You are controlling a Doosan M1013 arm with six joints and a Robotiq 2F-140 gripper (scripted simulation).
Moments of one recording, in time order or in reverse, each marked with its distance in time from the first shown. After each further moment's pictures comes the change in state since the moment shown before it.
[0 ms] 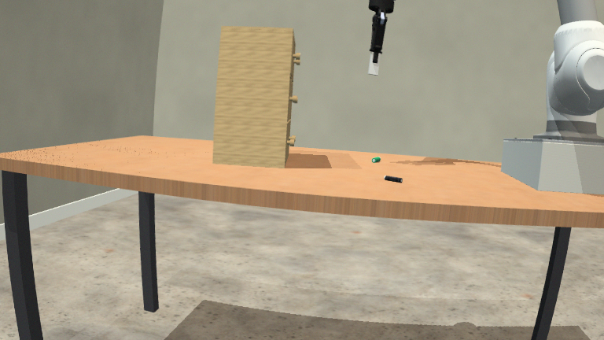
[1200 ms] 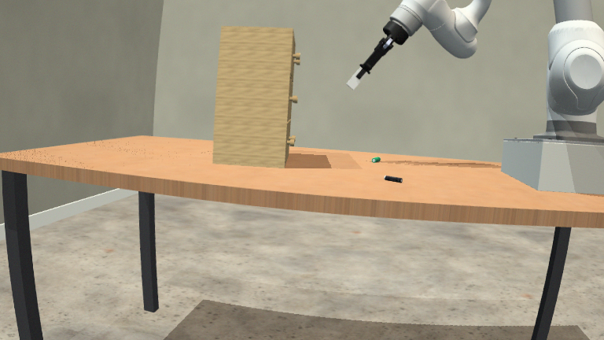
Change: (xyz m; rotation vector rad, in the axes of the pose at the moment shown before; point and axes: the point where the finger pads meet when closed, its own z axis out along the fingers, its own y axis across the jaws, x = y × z) arm 0.044 0.000 0.052 -0.016 0.556 0.010
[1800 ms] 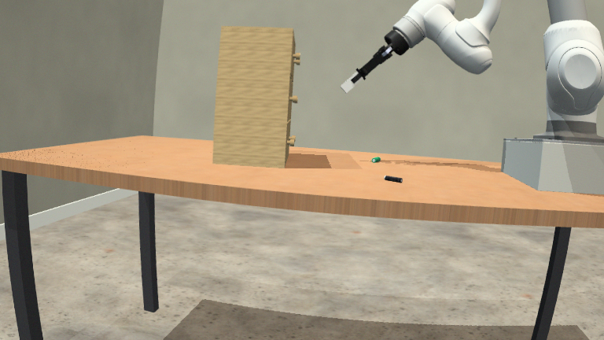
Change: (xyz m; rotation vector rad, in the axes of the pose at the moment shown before) arm 0.004 0.001 0.019 0.023 0.139 0.003
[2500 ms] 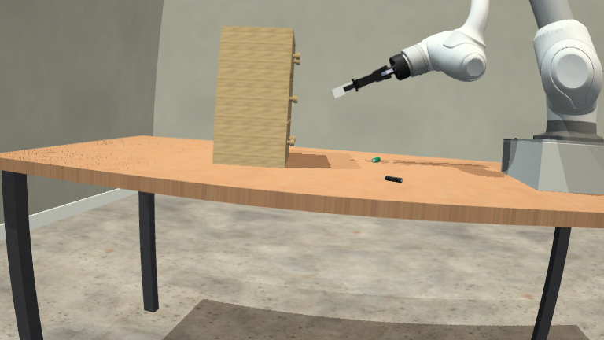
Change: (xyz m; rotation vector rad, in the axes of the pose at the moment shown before) arm -0.001 0.002 0.033 0.002 0.329 -0.006
